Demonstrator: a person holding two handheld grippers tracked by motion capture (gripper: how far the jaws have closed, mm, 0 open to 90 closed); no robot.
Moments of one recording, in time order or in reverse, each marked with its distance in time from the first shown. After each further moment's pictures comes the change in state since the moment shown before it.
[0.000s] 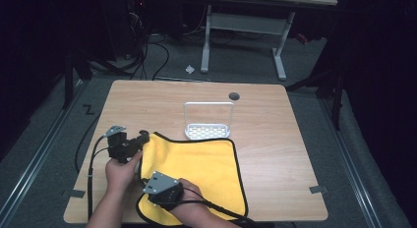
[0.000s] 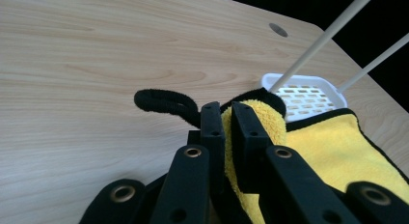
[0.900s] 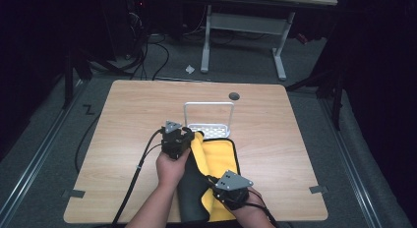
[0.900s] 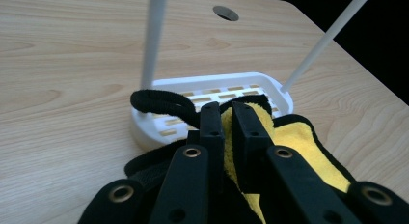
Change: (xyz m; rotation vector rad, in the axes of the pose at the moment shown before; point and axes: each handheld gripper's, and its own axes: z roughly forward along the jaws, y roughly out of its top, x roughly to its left) left arm -0.117 -0.003 0.086 0.050 0.017 0.112; right arm -0.066 -0.100 -0.106 0.073 -0.171 0.165
